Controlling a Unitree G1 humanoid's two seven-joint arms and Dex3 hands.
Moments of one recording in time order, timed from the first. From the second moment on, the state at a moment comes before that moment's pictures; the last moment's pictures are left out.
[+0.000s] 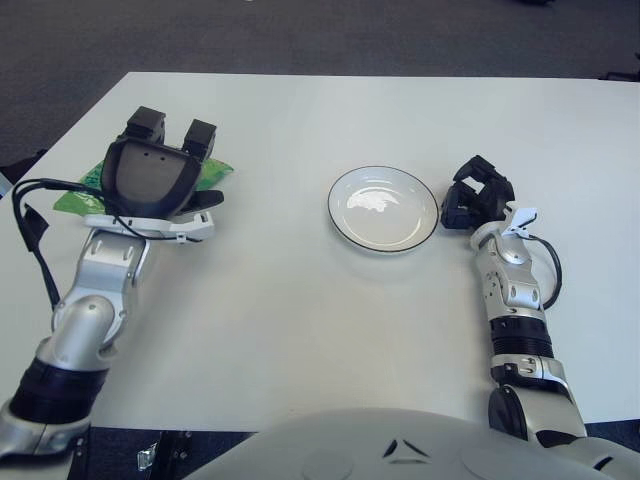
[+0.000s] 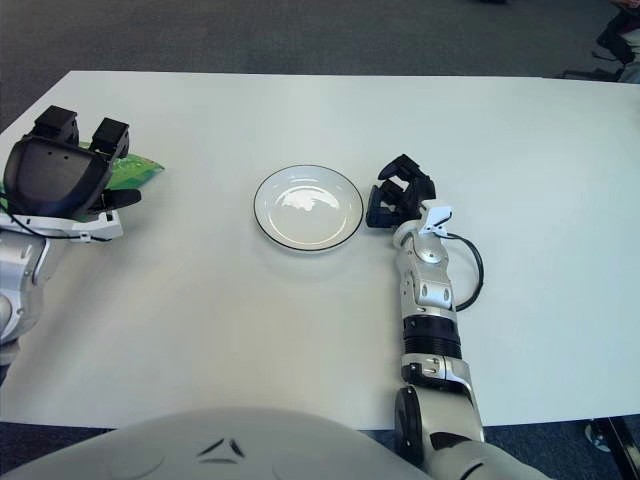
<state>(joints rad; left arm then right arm) -0.07 0.72 0.01 -0.28 1.25 0.05 0.06 -0.27 -0.09 -0.21 0.26 0.13 -0.01 -0.02</state>
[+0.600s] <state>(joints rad) -0.11 0.74 0.00 -0.15 1.22 0.10 0.01 -0.28 -0.09 -0.21 0.28 0.13 -0.02 -0.02</state>
